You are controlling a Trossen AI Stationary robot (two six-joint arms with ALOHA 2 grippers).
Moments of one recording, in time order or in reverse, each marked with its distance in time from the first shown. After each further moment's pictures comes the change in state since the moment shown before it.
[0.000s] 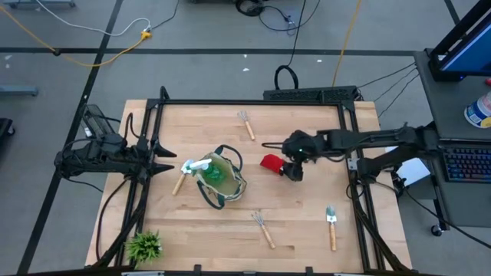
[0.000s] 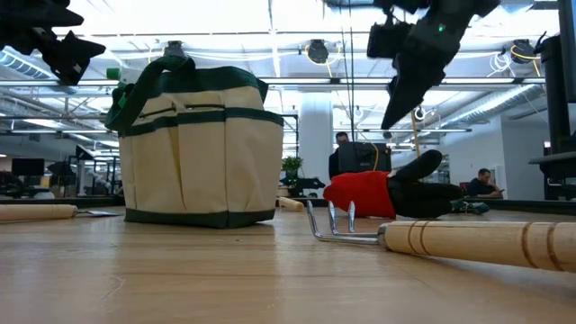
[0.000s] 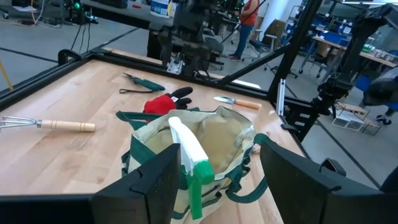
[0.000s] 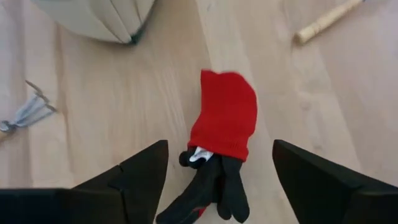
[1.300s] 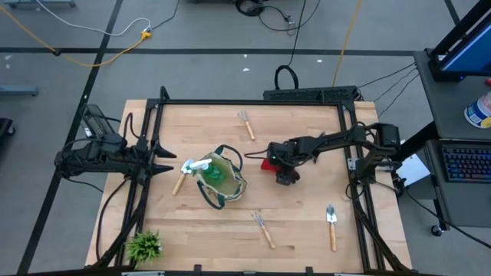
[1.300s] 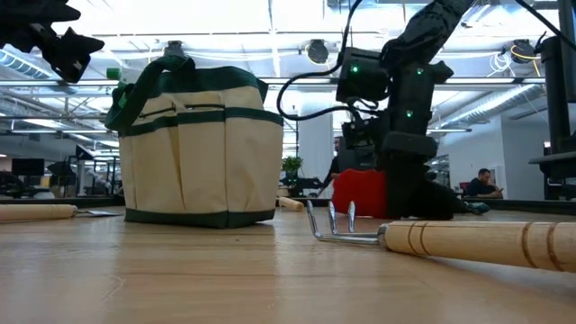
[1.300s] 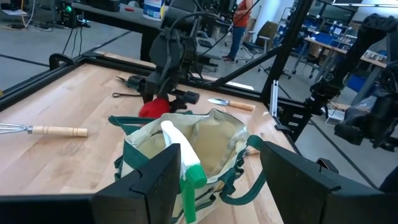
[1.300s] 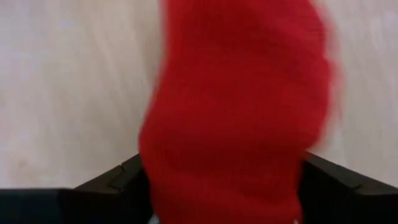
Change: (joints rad) left arm 0.000 0.000 0.000 0.016 0.027 0.008; right arm -0.057 0.422 -0.001 0.102 -0.076 -0.003
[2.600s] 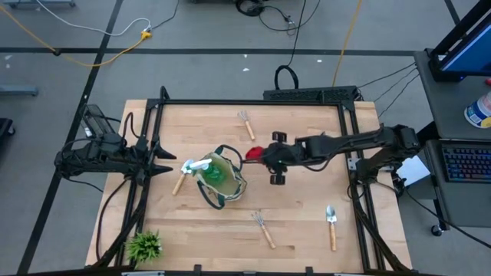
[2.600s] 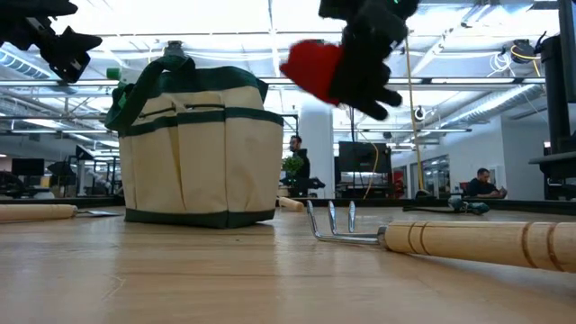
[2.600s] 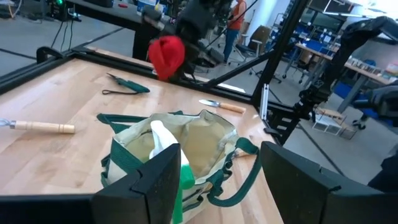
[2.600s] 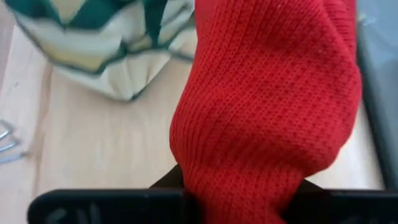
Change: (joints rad) left arm 0.000 0.000 0.000 0.010 0.027 -0.055; right arm 0.185 -0.186 0.303 -0.091 0.295 -0.187
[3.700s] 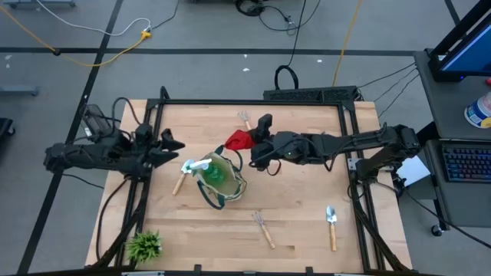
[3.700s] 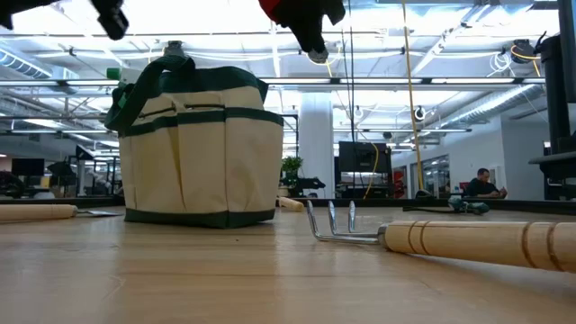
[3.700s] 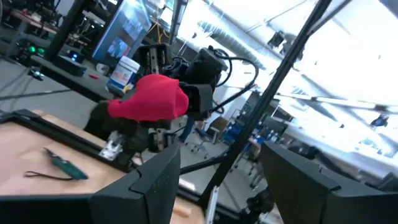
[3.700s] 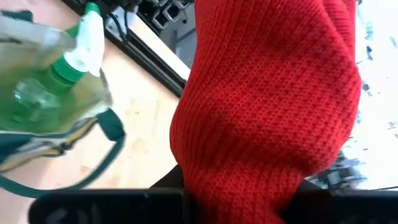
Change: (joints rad) left arm 0.000 0.376 0.001 0.775 -0.031 -0.291; right arm 0.029 0.000 0.067 0.545 0.249 -0.794
